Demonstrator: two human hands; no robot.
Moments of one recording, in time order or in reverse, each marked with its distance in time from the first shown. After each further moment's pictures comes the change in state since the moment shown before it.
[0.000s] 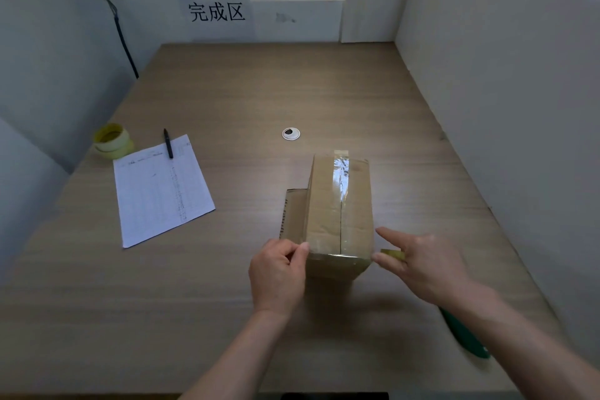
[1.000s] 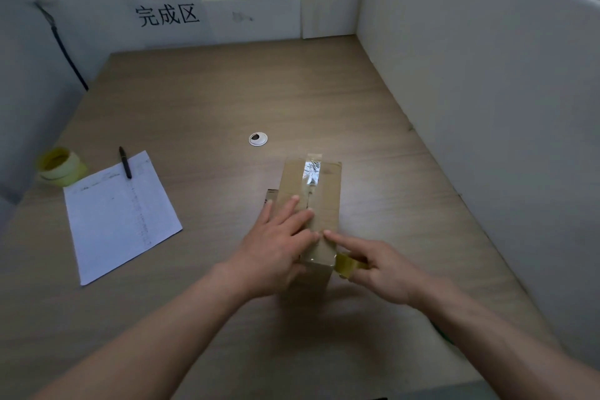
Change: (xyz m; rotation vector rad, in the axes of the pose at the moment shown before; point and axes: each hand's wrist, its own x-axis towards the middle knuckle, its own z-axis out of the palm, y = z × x) left_hand 0.077 0.029 0.010 0.724 -0.690 0.907; right_hand 0.014 -0.002 0.018 0.733 -0.257 -0.112
